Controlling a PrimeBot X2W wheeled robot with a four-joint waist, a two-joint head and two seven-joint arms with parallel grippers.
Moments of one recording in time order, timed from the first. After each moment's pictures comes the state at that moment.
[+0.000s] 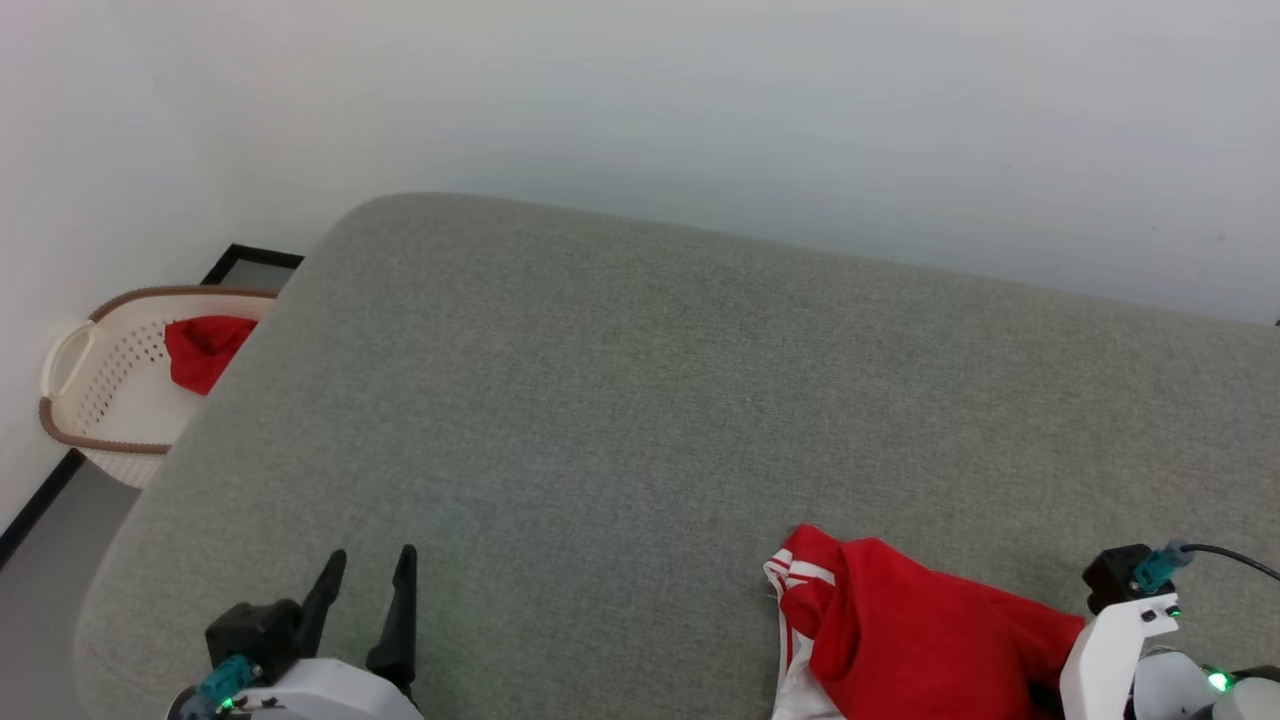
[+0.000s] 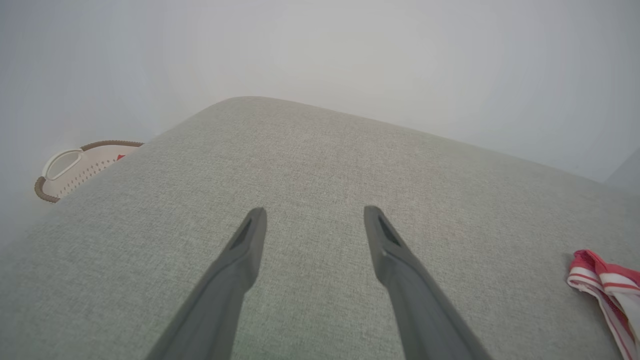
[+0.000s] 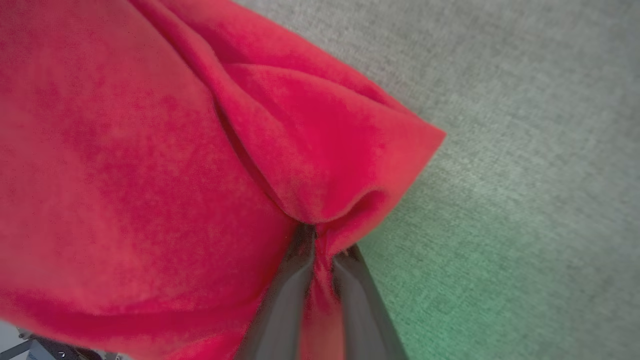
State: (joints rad) left arm -0.12 0.18 -0.05 0.45 -0.35 -0.13 -0.26; right arm -0.23 -0.43 0.36 0.48 0.61 0.13 0.65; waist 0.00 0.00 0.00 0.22
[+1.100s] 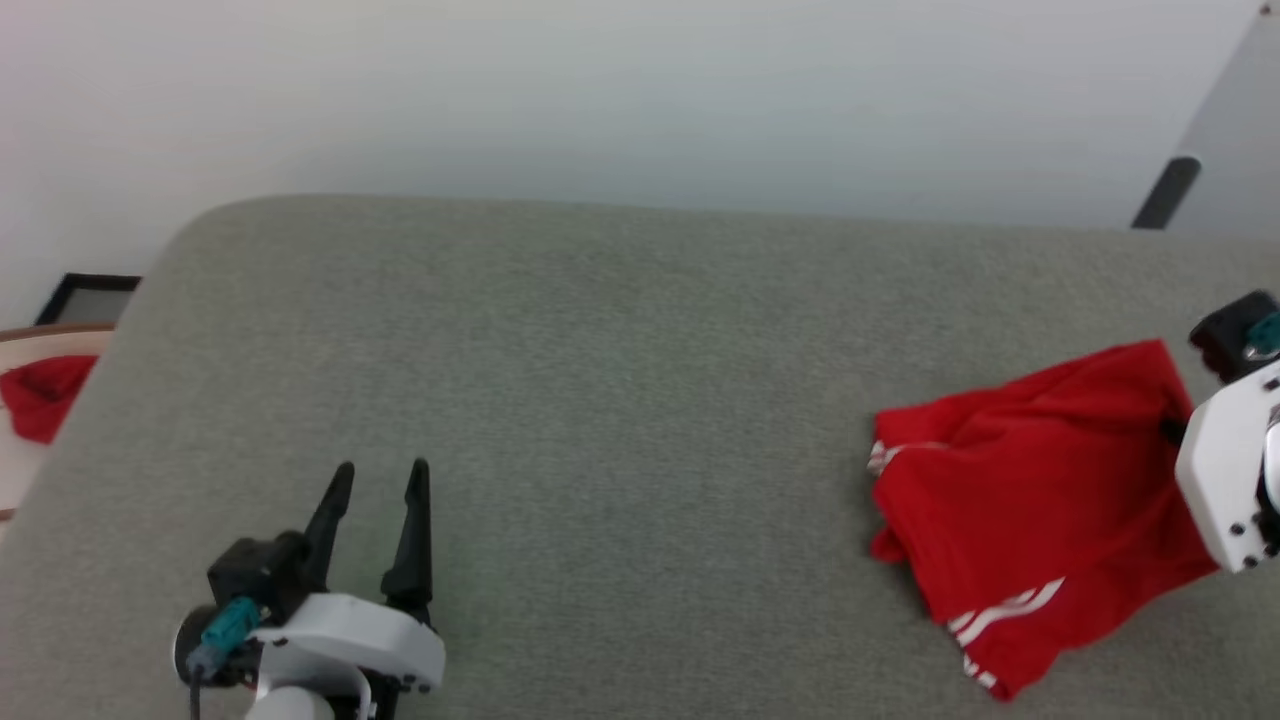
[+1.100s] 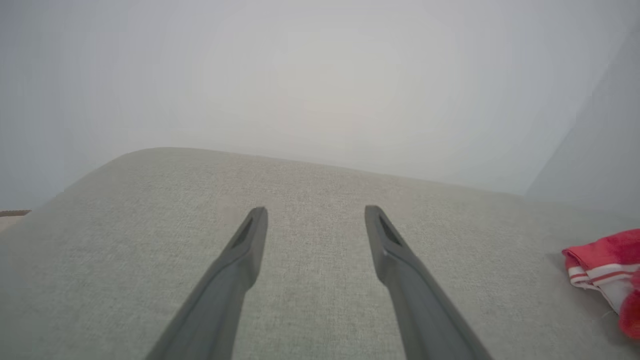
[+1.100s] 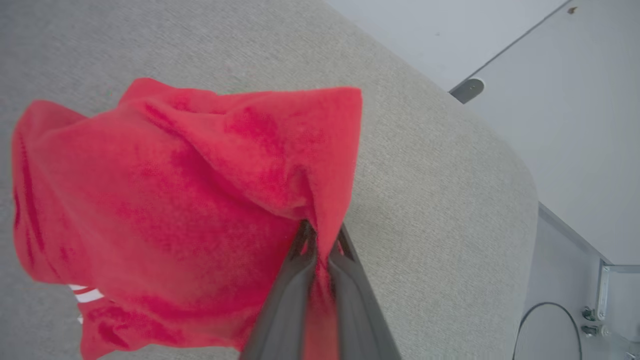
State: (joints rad) left arm -0.17 0.12 0.00 0.35 -0.28 -0.13 -0.26; right arm -0.53 -0.71 0.48 0.26 0.53 0.13 0.66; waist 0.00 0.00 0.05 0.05
